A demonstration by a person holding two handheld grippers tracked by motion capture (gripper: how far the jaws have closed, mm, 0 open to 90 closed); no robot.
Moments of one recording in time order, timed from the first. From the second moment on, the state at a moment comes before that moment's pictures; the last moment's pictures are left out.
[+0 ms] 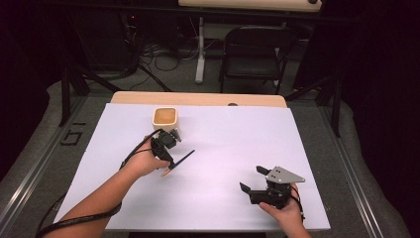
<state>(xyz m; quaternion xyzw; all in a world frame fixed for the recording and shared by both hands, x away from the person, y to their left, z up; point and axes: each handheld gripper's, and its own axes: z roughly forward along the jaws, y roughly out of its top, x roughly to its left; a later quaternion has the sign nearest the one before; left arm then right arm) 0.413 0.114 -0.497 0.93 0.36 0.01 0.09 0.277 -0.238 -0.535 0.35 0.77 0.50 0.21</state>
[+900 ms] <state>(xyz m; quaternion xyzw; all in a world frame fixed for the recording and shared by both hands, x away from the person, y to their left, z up) 0.416 0.107 -0.511 0.93 0.36 -0.01 0.06 0.278 -0.238 -0.535 0.35 0.77 0.50 0.21</state>
